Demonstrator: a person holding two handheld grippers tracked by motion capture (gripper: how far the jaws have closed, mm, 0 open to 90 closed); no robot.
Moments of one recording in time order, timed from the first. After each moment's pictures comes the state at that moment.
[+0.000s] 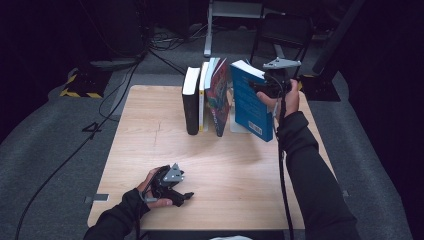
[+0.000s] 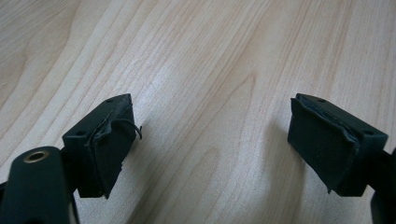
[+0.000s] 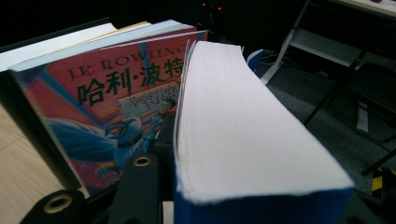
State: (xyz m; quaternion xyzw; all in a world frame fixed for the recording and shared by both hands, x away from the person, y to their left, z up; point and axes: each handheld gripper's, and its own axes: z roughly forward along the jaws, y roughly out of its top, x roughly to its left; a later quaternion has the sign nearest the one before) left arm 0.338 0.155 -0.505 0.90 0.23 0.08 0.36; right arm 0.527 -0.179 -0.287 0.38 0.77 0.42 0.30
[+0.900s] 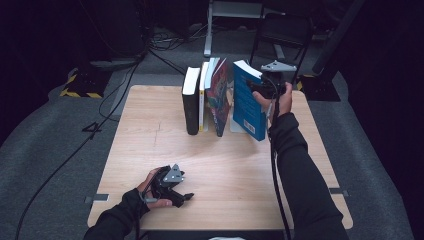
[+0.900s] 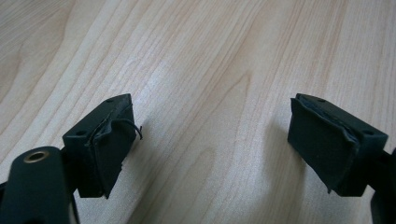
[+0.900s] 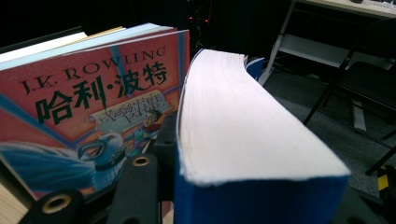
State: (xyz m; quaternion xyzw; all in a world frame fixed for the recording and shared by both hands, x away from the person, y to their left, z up) left arm 0.338 0.155 -0.504 0.90 0.22 0.08 0.36; right arm 0.541 -0.177 -0.312 0.40 0.74 0.45 0.31
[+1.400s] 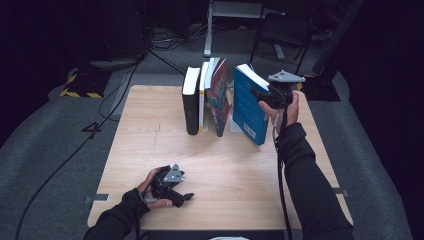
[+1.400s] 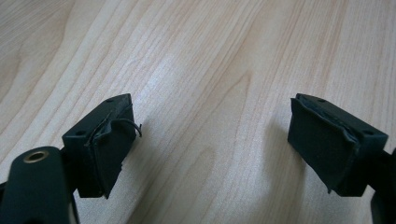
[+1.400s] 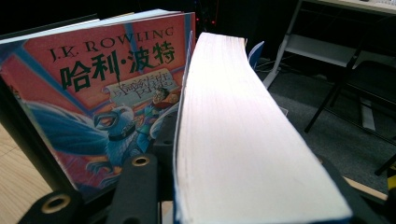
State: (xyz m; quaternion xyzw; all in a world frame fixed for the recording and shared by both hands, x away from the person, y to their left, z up) left arm 0.338 0.155 -0.505 0.90 0.22 0.08 0.36; right arm 0.515 -0.196 -0.324 0.39 0.74 0.46 0.30
